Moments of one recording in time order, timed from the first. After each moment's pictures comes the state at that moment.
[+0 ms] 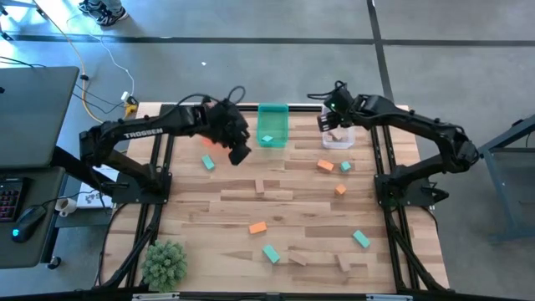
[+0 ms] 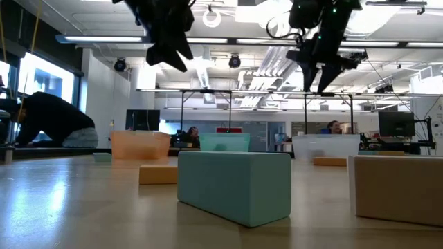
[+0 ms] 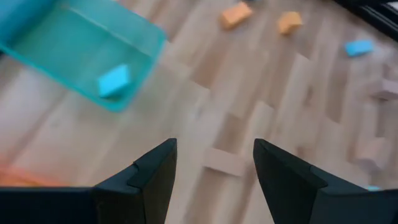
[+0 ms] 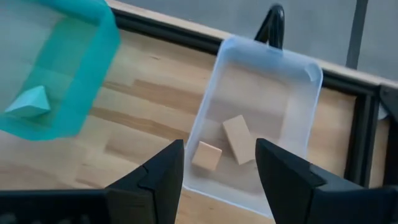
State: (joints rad) left arm 0.44 1.41 1.23 -0.72 0.14 -0.24; right arm -0.55 1.35 1.19 -0.96 0.35 0.62
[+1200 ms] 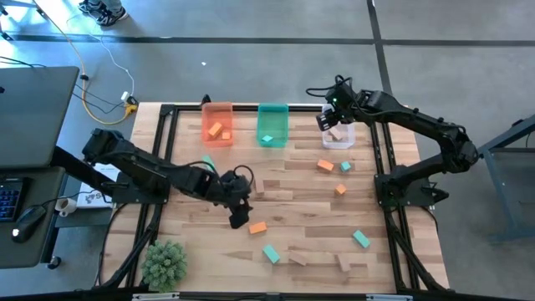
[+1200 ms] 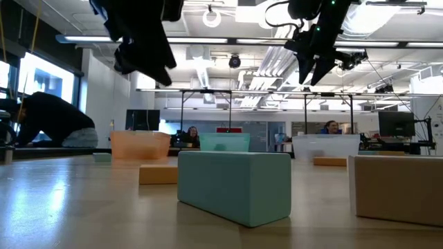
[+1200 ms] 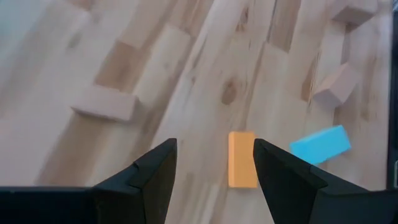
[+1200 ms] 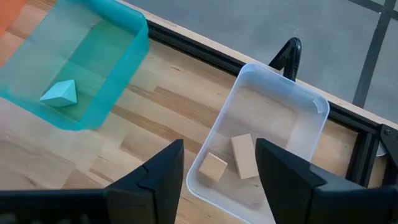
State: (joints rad) left arm -0.18 1.48 0.99 -0.43 -0.21 -0.63; right arm -0.55 1.35 1.26 -0.96 0.31 0.47
